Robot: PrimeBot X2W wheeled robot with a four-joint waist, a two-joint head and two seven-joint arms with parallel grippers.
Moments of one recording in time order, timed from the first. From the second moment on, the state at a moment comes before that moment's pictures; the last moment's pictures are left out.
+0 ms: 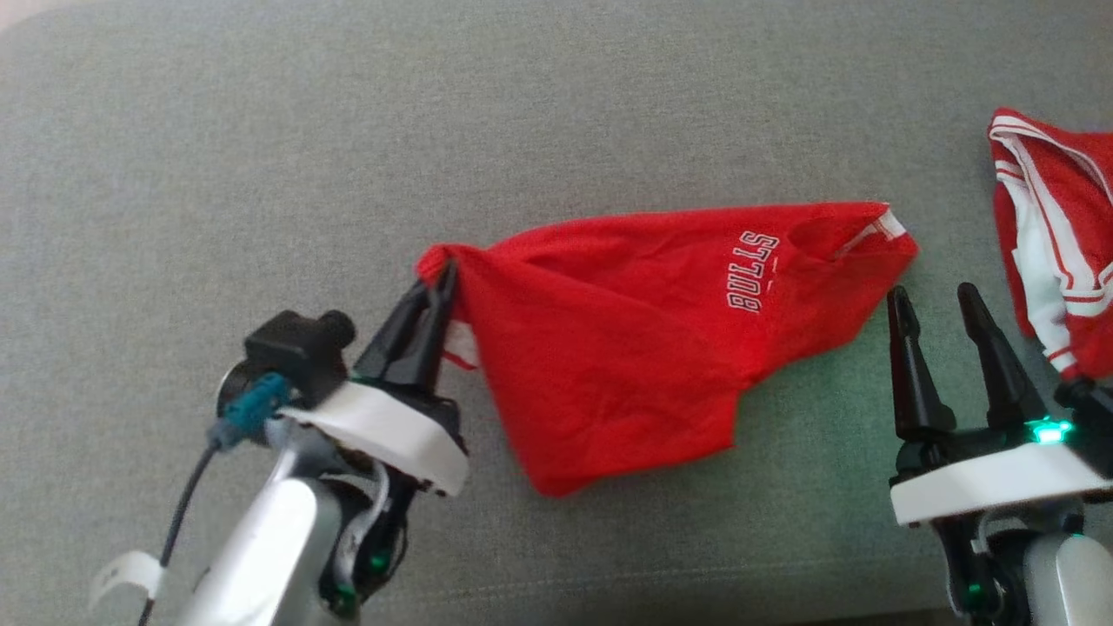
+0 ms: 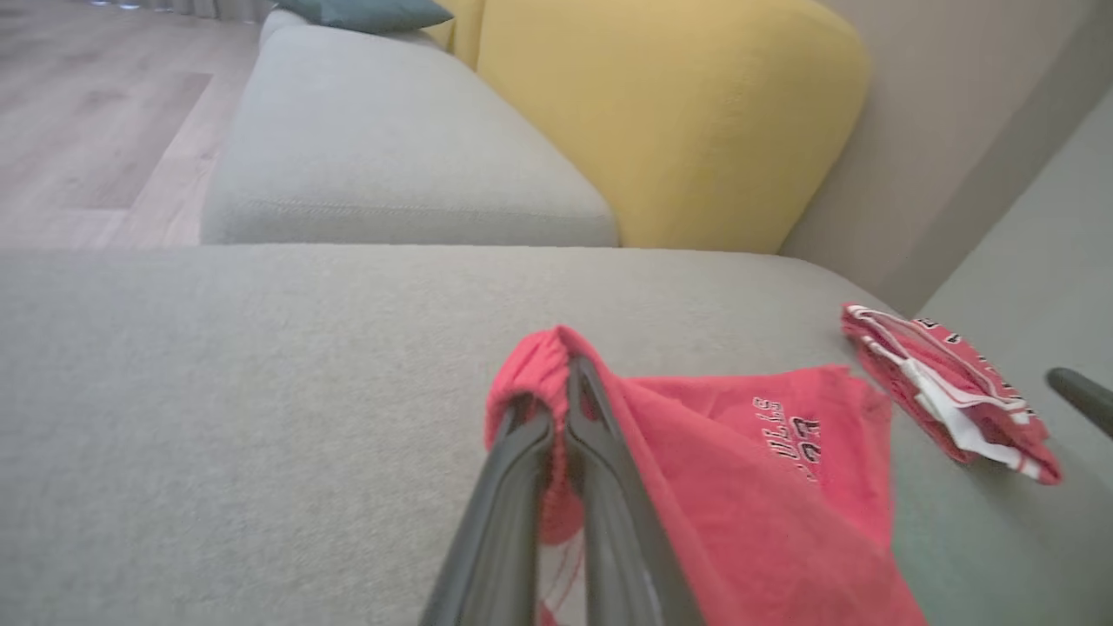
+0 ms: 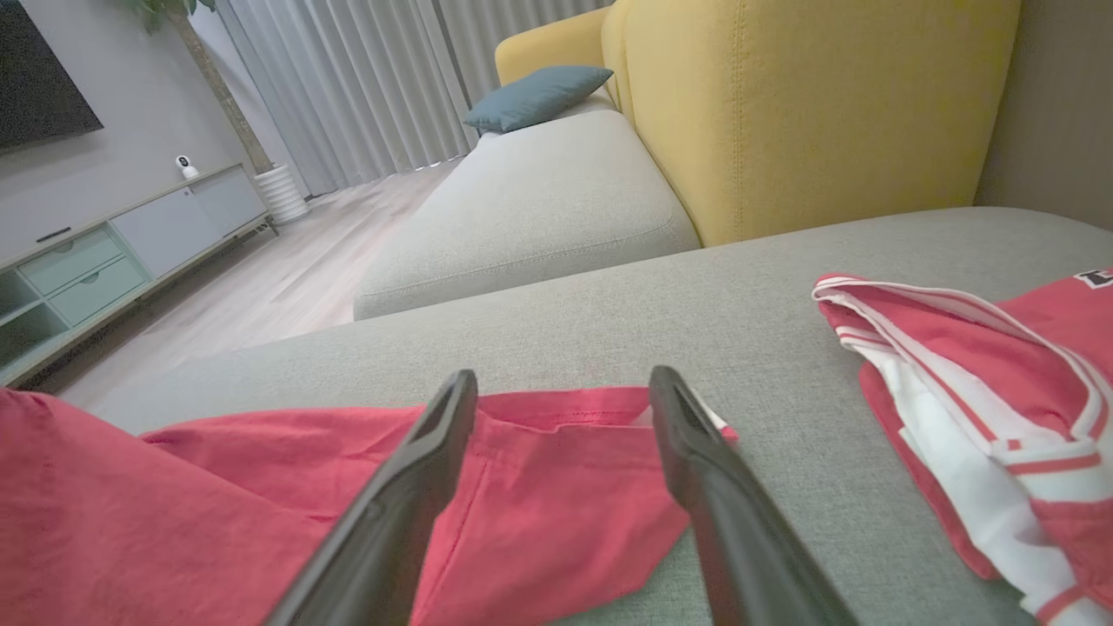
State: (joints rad) left arm -0.21 0.18 -0.46 -0.09 -0.40 0.11 0.02; right arm 0.03 -0.07 0.00 -0.15 0.32 0.13 0.04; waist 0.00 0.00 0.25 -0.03
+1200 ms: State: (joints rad) left arm -0.18 0.20 -0.33 0.09 -0.23 0.22 -0.25; right arm 0.01 -0.11 0.03 -0.19 0.30 0.13 0.06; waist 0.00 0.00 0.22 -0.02
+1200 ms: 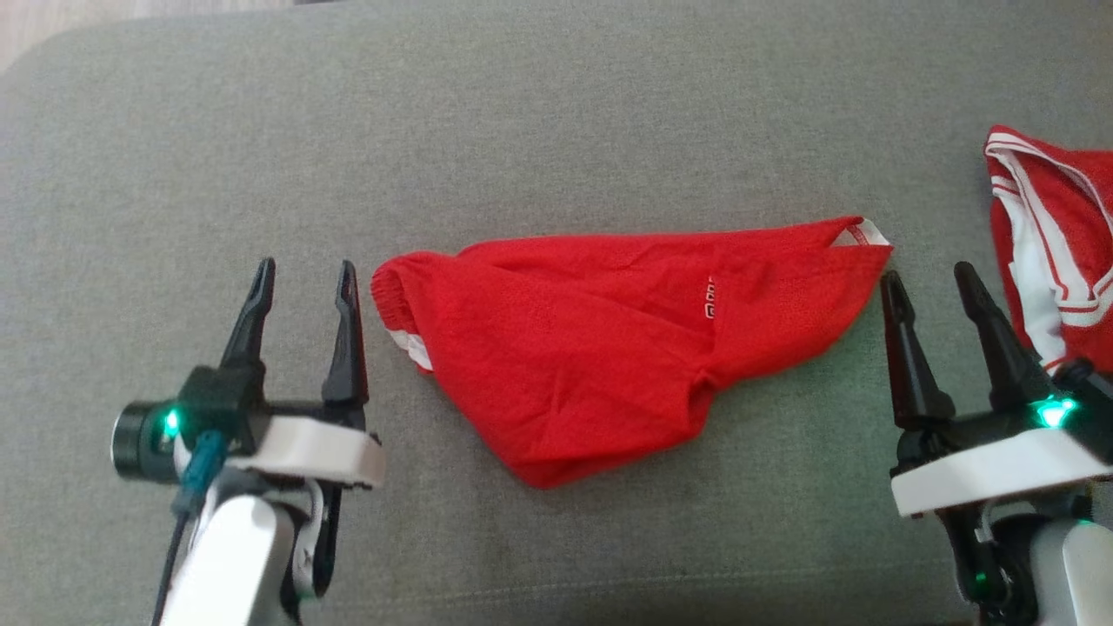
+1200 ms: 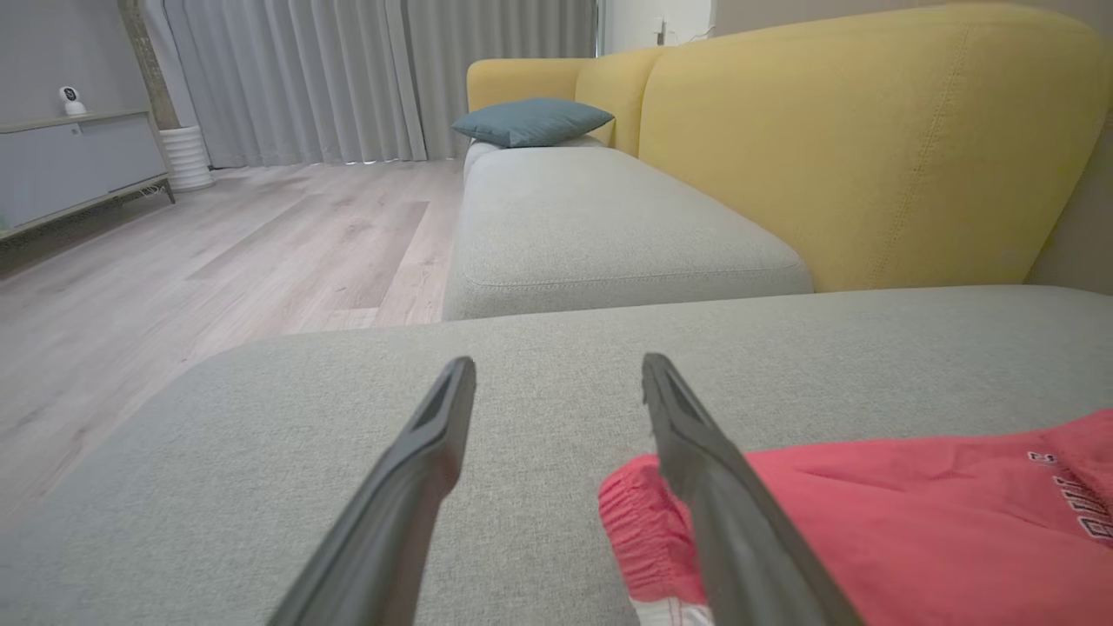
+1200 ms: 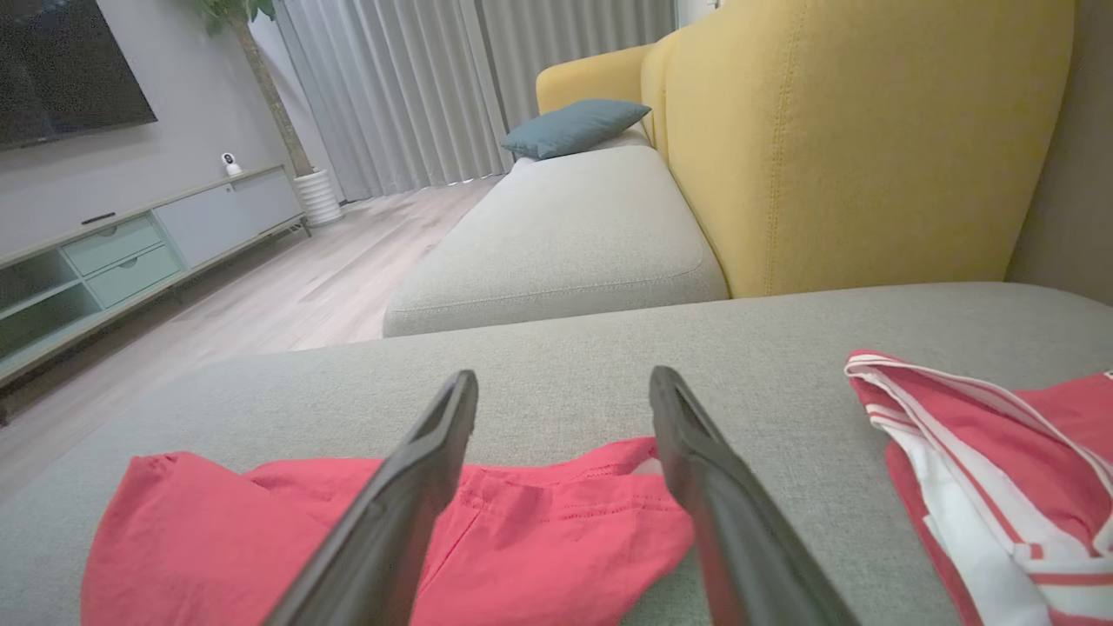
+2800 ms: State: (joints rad) left arm -0.13 0.15 -0.31 0.02 -0.18 0.20 -0.25; right arm -0.06 -0.24 0.51 0.02 0.27 0.13 0.22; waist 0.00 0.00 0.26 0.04
